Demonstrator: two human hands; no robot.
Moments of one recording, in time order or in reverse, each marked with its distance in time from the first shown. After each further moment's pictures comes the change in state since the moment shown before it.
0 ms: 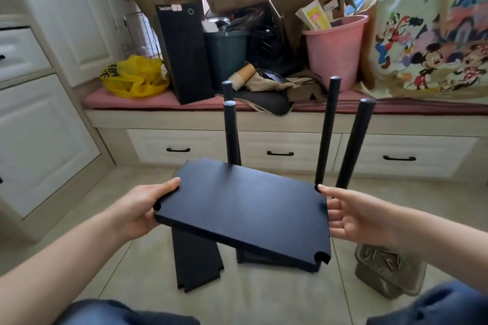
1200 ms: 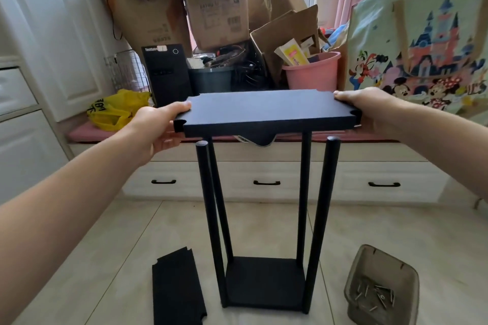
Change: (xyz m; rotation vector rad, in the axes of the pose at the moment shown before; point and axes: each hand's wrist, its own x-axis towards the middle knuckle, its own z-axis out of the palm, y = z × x) left_hand 0.000 0.174 0.117 0.096 0.144 0.475; right_hand -0.066 -0.215 -0.013 -0.375 0.538 -0.706
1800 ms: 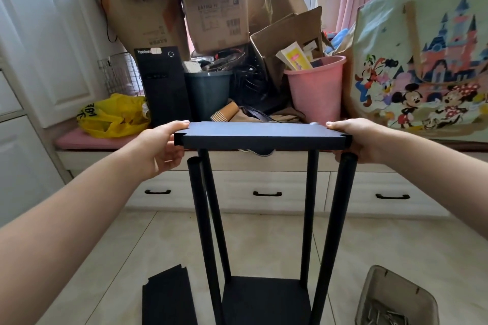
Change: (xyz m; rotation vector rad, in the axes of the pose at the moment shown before) left_hand 0.060 -0.033 0.011 -0.062 -0.062 -0.213; right_hand 0.046 0.032 0.032 0.086 -0.103 0.228
